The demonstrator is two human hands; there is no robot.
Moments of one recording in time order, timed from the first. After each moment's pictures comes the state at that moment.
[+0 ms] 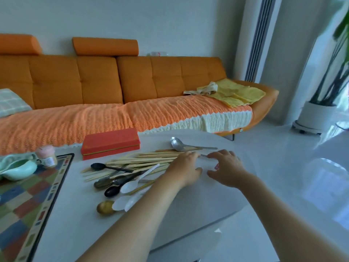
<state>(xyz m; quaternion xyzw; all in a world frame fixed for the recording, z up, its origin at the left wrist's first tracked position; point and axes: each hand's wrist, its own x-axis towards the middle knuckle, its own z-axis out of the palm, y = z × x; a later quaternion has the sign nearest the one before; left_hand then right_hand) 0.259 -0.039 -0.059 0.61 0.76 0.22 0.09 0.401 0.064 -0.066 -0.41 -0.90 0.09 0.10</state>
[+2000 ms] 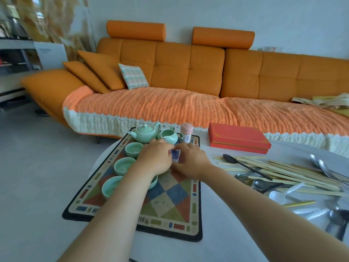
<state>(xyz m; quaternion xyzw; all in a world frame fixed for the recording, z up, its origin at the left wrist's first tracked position) -0.035 -0.383 -0.067 0.34 0.92 0.17 -0.05 0.016 -0.233 -0.097 -0.06 -0.98 0.14 0.11</state>
